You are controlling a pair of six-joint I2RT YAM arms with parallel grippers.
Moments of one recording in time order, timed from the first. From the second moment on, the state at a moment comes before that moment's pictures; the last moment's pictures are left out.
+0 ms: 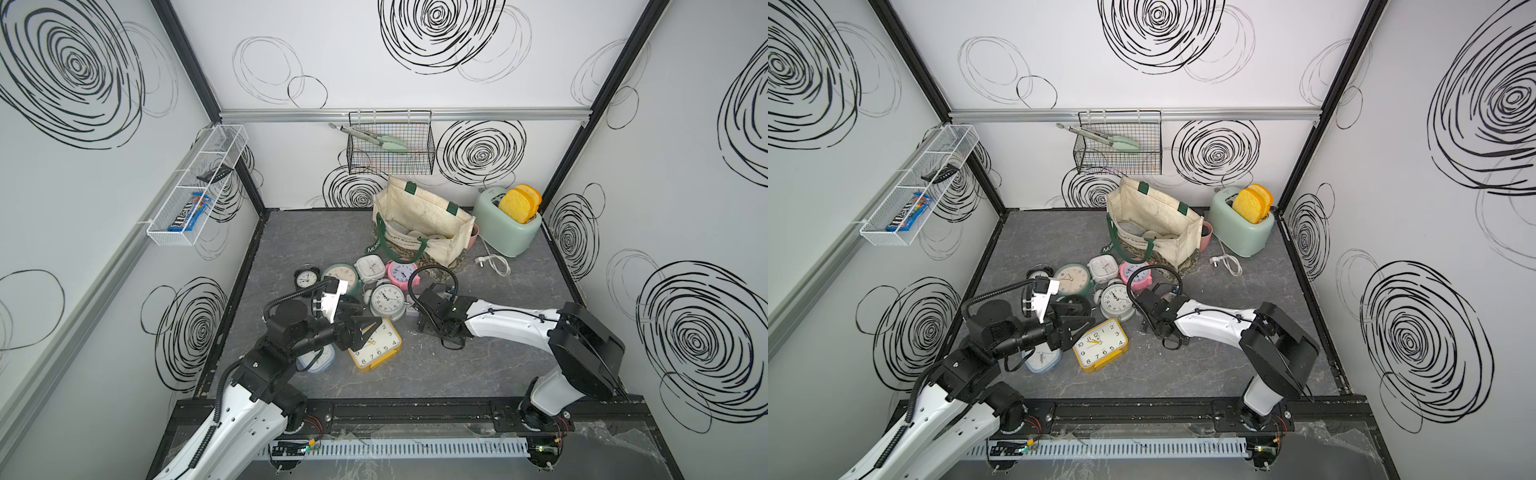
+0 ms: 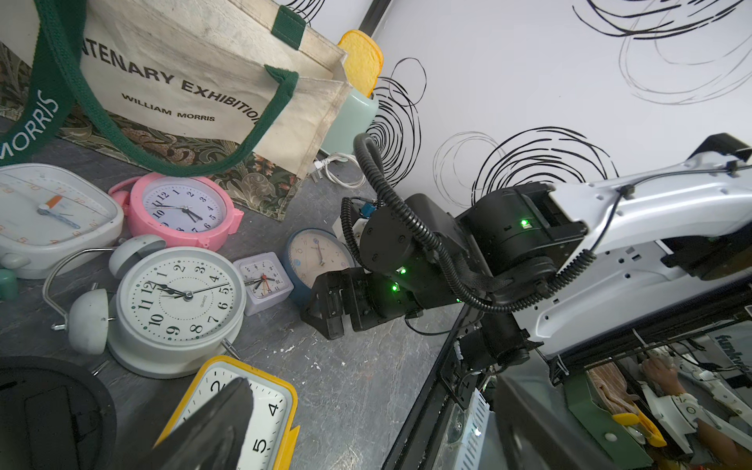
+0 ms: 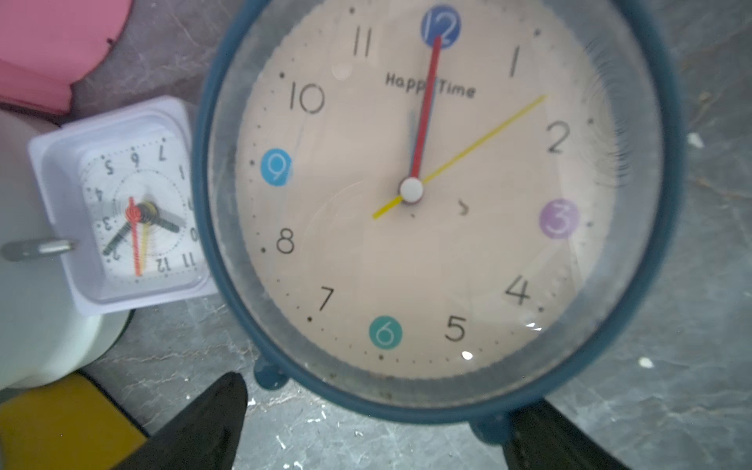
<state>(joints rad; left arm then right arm) -0.47 0.53 0.54 -0.29 0.55 -0.50 0.93 1.60 0.90 -0.61 0.28 1.20</state>
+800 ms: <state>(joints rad) -0.50 0.52 0.53 -0.29 0.56 -0.50 0.90 1.66 0.91 -0.58 0.36 1.19</state>
